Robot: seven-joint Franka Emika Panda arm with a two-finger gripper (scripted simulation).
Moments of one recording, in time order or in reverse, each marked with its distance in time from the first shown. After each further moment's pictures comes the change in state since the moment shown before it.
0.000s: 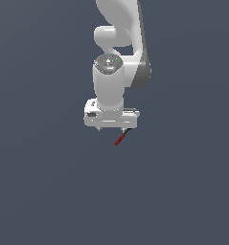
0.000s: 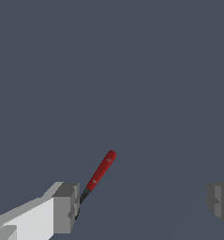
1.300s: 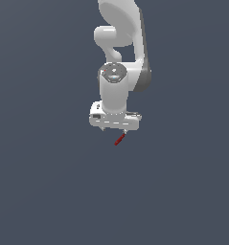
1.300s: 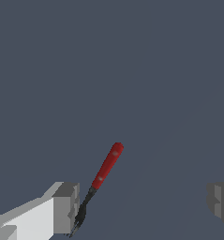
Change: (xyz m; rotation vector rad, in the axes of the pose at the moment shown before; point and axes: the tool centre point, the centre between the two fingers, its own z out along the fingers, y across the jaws) arm -0.018 -0.011 0.029 -0.007 -0.025 0.069
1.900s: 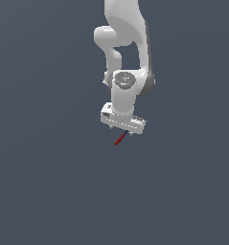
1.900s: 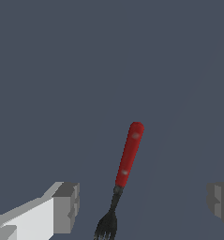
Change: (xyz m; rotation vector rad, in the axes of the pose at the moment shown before) arm -0.033 -0.030 0.046 0.007 0.012 0.243
